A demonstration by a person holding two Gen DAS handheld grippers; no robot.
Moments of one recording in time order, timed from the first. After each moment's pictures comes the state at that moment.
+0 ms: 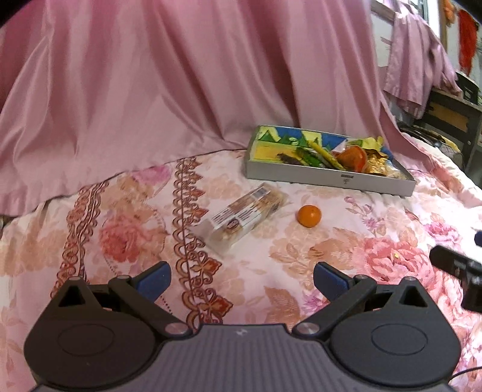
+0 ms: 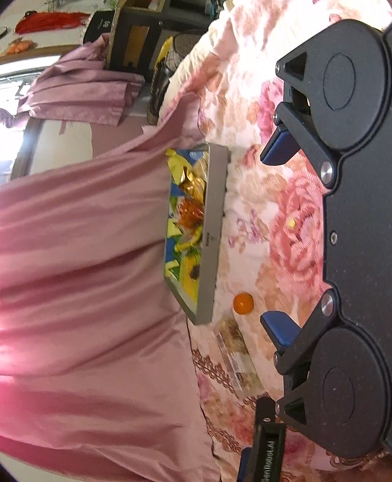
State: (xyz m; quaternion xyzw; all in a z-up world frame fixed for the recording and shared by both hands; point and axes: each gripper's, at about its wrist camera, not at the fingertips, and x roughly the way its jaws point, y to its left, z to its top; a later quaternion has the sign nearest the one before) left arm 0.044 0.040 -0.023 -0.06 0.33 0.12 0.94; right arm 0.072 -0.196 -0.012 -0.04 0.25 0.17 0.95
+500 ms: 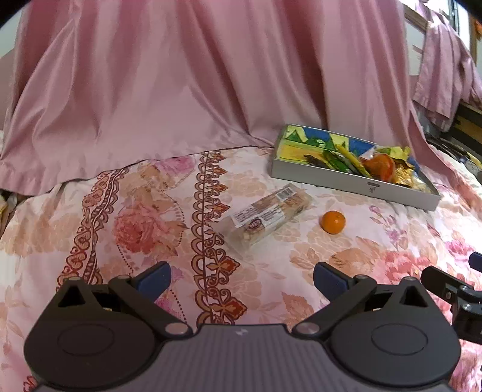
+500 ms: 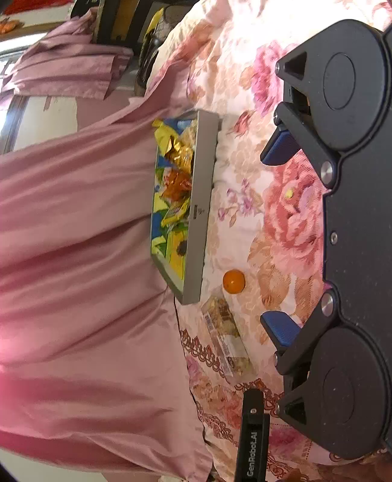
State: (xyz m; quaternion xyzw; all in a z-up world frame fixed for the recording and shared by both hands) left arm 0.052 0.049 -0.028 -0.09 0.33 0.17 0.93; right arm 0.094 -0.180 -0.026 -0.03 0.27 0.22 0.94
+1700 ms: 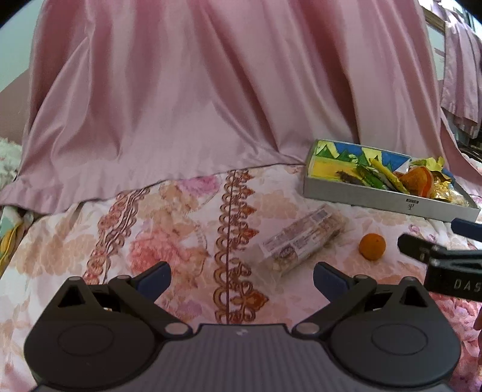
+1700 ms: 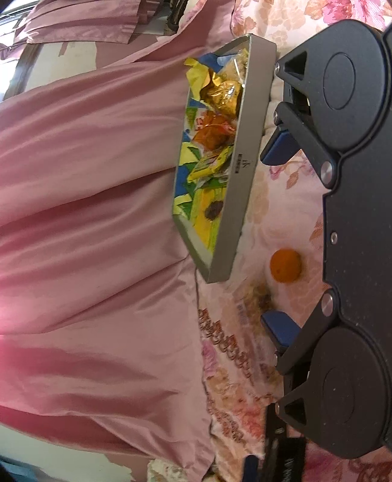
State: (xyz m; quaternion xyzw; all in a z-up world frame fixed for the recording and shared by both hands) left arm 0.080 0.060 -0.041 -0.05 0.29 0.22 0.93; right arm 0.180 -0.133 -0.054 -0.04 0.22 0.30 0.93
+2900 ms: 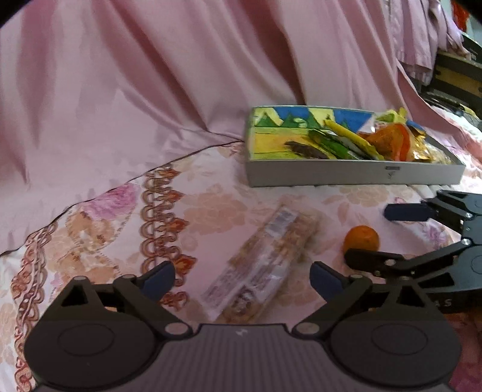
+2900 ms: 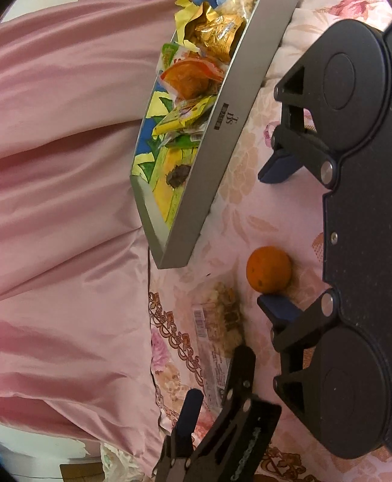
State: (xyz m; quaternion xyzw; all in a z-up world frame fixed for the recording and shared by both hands) left arm 0.175 0.074 -0.070 0.01 0.36 0.08 0.93; right arm 0.241 -0.102 -0.092 -0.10 0.28 0.38 0.88
